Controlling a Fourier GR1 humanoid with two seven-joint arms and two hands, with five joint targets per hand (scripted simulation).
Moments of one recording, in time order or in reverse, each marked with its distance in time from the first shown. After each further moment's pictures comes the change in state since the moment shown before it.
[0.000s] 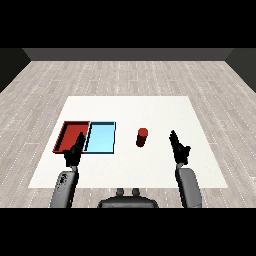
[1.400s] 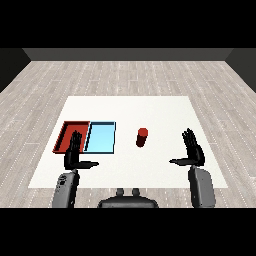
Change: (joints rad) left arm 0.025 -0.057 0.060 -0.002 0.046 -0.118 -0.486; right arm -0.001 -0.097 -0.188 0.074 -0.196 0.328 -0.386
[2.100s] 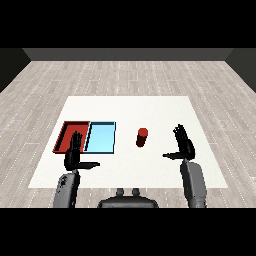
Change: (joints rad) left arm 0.011 -0.017 -0.007 -0.024 -0.017 0.006 -0.011; right arm -0.105 0.052 0.036 0.078 -0.018 -0.031 0.078
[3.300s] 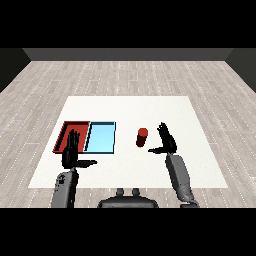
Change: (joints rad) left arm -0.028 0.008 0.042 0.010 0.040 -0.022 0.018; right arm -0.173 0.095 0.073 0.284 0.036 -0.062 -0.076
